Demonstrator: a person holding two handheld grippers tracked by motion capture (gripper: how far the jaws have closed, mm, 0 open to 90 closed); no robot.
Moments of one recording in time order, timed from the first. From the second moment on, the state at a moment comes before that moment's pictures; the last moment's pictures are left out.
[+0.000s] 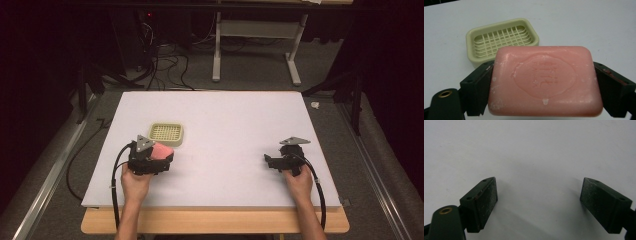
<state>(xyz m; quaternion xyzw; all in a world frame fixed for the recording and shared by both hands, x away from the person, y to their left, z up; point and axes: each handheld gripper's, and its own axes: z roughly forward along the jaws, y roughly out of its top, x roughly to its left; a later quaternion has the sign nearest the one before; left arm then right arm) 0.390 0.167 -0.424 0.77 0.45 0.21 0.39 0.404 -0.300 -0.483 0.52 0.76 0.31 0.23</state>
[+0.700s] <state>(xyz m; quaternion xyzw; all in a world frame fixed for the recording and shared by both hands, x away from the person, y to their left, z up) 0.417 0.164 -0.420 0.77 0.46 0.22 0.38 0.404 -0.300 -0.483 0.52 0.76 0.31 0.23</state>
